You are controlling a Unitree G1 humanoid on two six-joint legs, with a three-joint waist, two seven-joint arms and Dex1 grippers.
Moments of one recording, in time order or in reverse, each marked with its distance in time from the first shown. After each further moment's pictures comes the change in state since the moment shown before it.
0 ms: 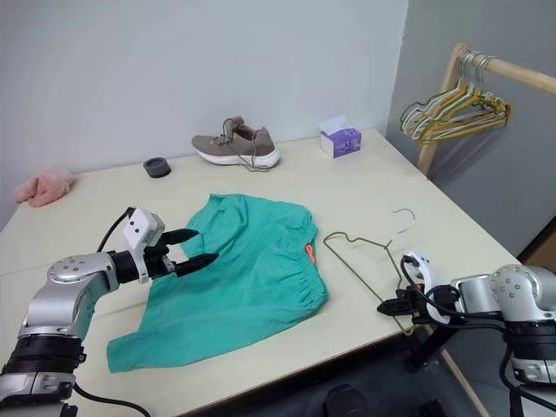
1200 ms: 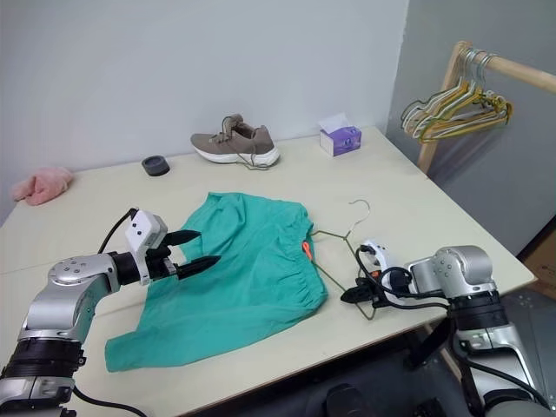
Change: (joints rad) left arm 0.025 0.000 -0.001 -0.045 0.007 -0.002 0.008; right arm -0.194 0.217 0.156 0.141 -0.273 -0.053 0.180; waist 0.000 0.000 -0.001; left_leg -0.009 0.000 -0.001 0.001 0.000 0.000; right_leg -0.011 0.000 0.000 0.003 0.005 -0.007
